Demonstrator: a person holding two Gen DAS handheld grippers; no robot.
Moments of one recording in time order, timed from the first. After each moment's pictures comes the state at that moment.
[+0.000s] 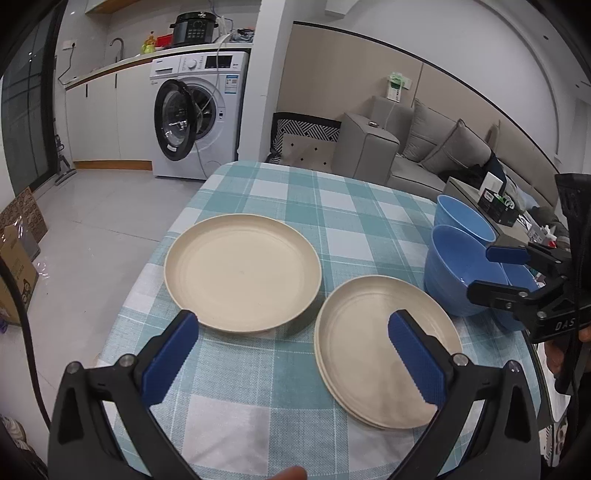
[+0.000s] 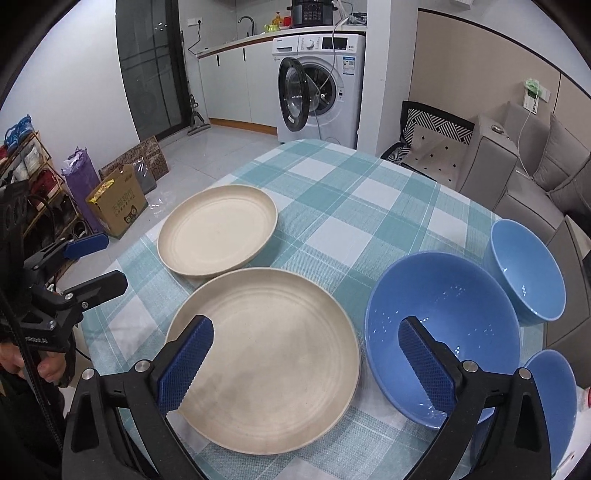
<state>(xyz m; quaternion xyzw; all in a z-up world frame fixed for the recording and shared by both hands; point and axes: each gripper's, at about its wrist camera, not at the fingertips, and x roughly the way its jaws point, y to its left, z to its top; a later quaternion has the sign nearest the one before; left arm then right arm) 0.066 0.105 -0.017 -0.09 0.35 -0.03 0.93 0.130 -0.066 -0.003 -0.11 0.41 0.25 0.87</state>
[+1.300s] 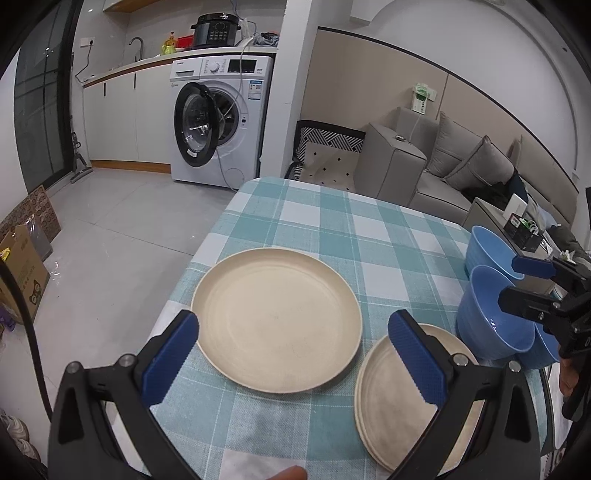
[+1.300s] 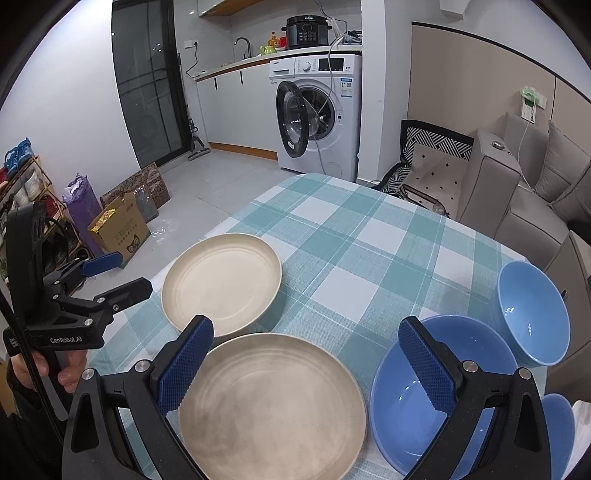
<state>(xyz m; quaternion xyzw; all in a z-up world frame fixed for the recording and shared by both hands) 0.122 0.138 -0.007 -0.10 0.34 0.01 0.93 0.172 -0.037 0.024 -0.09 0.38 0.26 0.88</state>
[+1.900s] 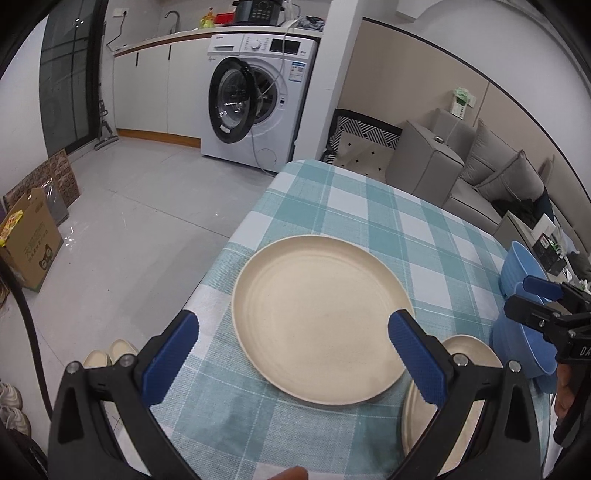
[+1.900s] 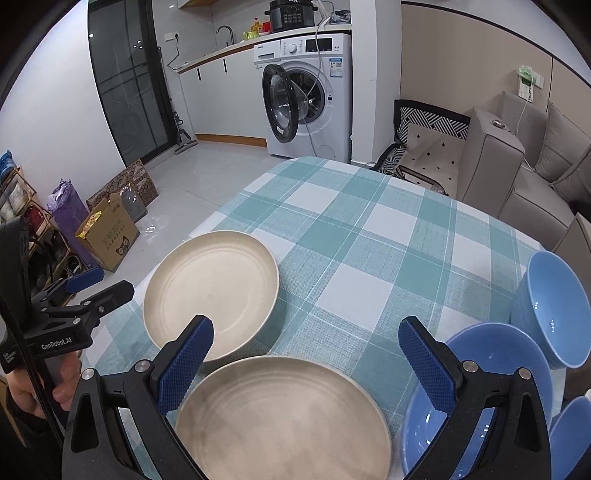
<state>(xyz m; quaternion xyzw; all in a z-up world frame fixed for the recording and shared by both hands) 0.138 0.182 -0.040 -0.15 0.37 0.06 0.92 0.215 -0.001 -0.012 -0.08 0.42 0.23 0.87</state>
